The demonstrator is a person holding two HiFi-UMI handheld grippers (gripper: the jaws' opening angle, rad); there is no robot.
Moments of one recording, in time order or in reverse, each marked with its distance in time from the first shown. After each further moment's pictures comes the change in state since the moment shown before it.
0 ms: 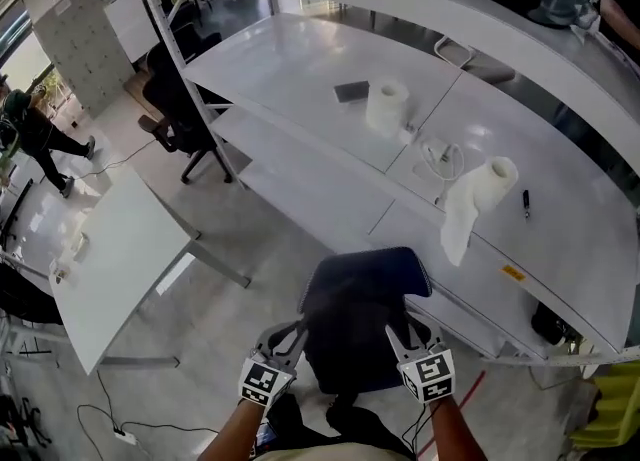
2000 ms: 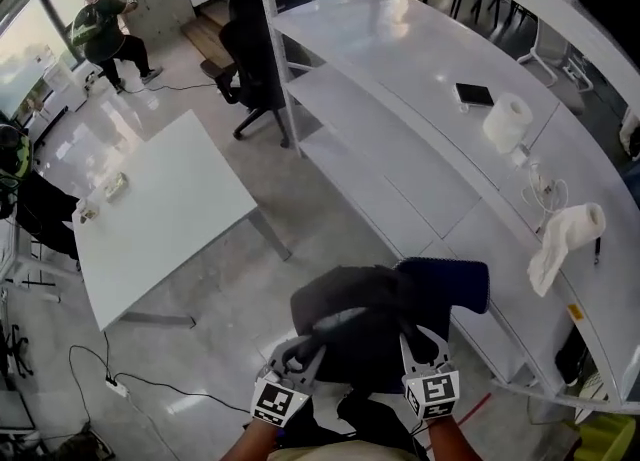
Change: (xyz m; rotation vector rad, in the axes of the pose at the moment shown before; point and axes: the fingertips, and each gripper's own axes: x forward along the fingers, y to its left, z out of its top) left arm -0.113 0.066 -0.038 -0.131 -0.020 0.183; right arm 0.080 0.129 0.025 -0.024 -0.001 0.074
